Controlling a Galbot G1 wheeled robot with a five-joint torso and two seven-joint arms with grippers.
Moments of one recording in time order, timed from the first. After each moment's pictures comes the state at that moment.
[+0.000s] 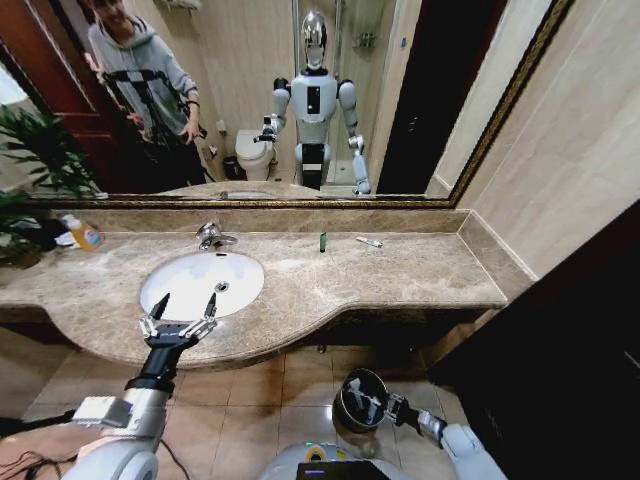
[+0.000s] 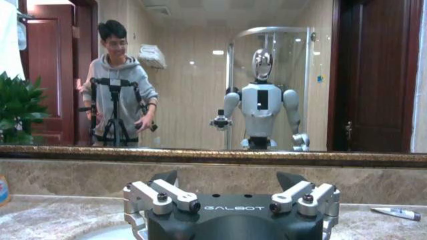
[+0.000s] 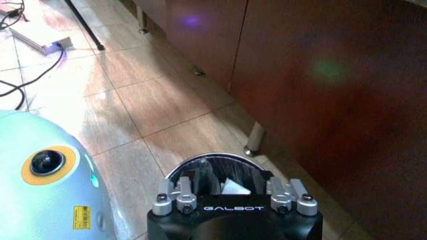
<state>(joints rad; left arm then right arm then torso) 1.84 -1.36 -0.82 -2.47 -0.37 0.04 0.05 -1.22 1.25 0.60 0.88 -0.39 0.55 -0.67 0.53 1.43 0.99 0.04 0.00</state>
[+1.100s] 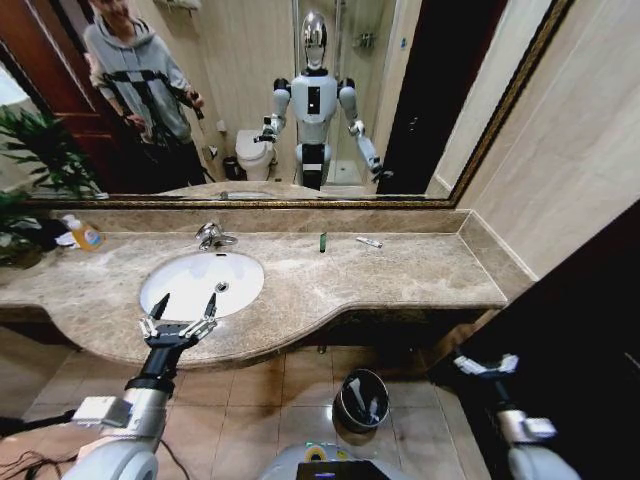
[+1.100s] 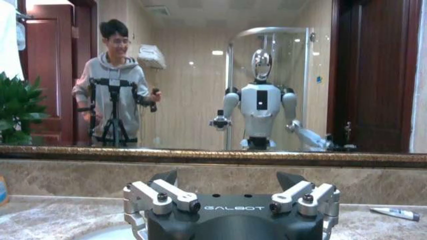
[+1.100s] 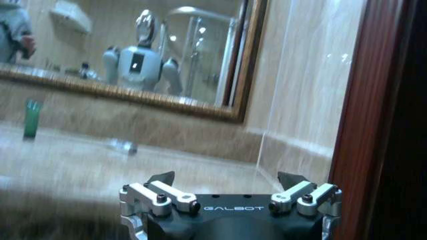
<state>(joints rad) 1.84 -1.36 -0.82 -2.47 -0.37 0.04 0.05 -1.77 1.26 1.05 1.88 0.42 0.40 -0.21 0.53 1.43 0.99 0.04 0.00</state>
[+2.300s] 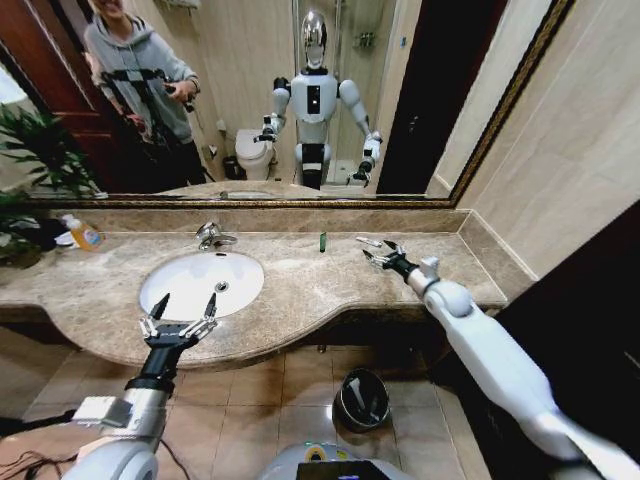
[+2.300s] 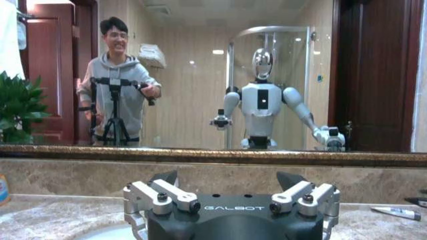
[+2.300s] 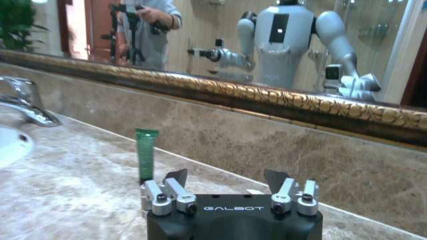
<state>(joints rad) 1.84 -1.36 -0.82 -2.47 -0.37 0.04 0.05 -0.64 0.95 0.14 1.44 0.53 -0.17 -0.22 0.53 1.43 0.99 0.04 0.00</state>
